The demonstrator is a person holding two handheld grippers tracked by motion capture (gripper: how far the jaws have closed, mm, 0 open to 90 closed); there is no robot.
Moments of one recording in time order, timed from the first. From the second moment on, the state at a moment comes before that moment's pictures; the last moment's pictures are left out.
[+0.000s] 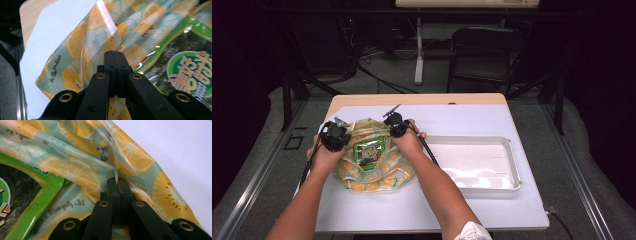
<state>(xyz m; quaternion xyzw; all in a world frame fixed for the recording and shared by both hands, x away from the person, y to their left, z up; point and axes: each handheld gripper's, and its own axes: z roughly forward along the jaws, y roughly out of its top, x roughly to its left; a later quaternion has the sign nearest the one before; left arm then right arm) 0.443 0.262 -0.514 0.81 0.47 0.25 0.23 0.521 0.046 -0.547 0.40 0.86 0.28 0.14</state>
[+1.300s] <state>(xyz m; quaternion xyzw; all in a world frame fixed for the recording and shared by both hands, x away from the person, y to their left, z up) 0.465 0.269 -0.549 0.80 0.52 0.23 0.20 0.496 0.052 -0.513 0.36 0.85 0.37 0.15</state>
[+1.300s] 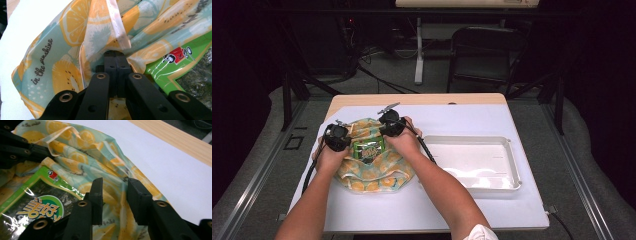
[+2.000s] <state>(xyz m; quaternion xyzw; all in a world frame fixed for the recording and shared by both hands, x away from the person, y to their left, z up) 0.464 0.269 -0.550 0.80 0.51 0.23 0.21 0.510 0.066 -0.536 0.36 0.87 0.32 0.13</state>
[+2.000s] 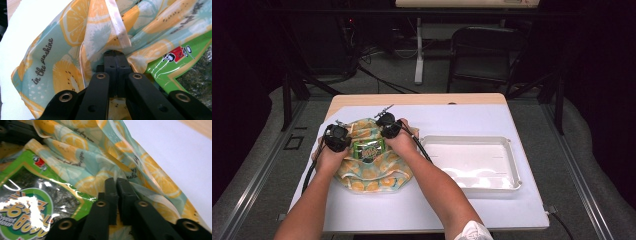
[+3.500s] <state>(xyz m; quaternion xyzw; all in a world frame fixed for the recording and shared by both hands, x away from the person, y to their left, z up) 0.461 0.269 -0.552 0.80 0.50 0.24 0.21 0.501 0.032 -0.506 0.38 0.83 0.38 0.13</state>
